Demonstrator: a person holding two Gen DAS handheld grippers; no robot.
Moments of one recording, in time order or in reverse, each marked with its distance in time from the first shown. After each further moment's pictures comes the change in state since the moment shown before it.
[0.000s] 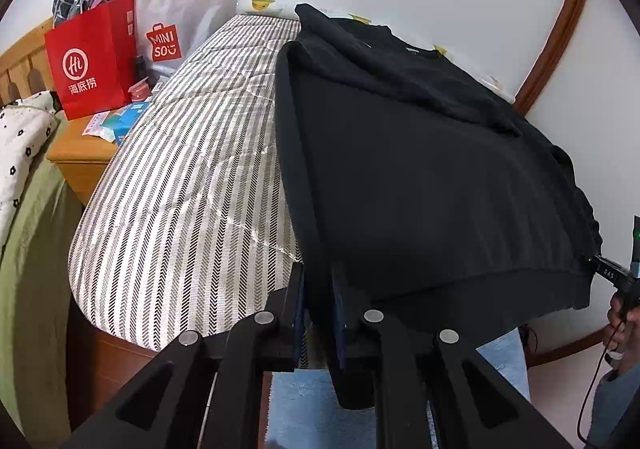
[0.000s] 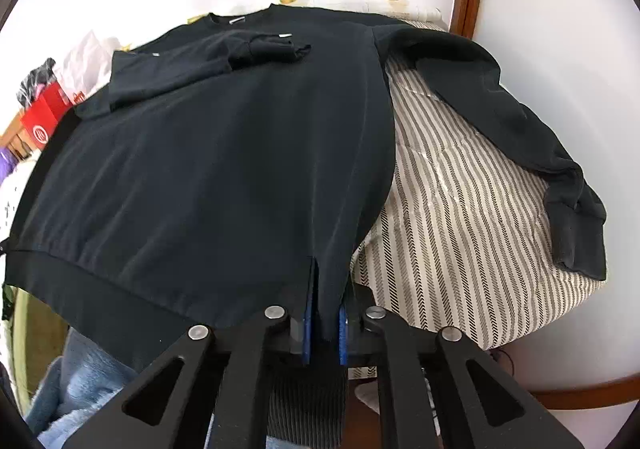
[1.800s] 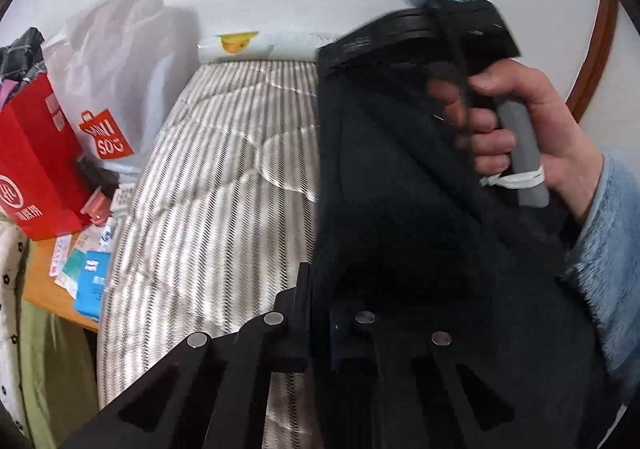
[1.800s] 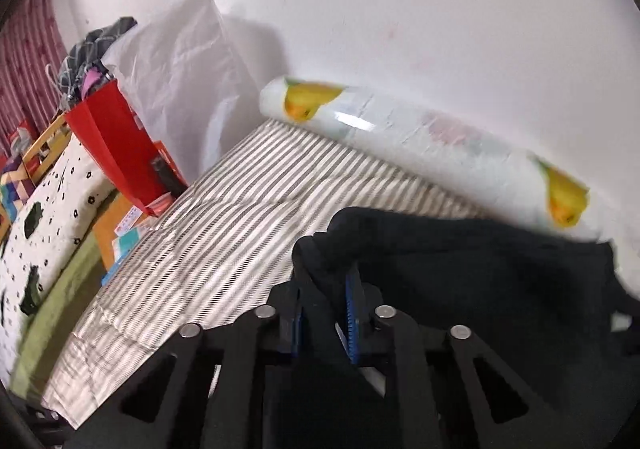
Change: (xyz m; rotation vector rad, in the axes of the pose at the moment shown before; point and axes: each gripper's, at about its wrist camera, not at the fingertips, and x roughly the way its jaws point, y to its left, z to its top) left arm 0.145 0.026 0.216 0.131 -0.035 0.065; right arm 0.209 0.447 0.397 -0.432 -0.118 0.425
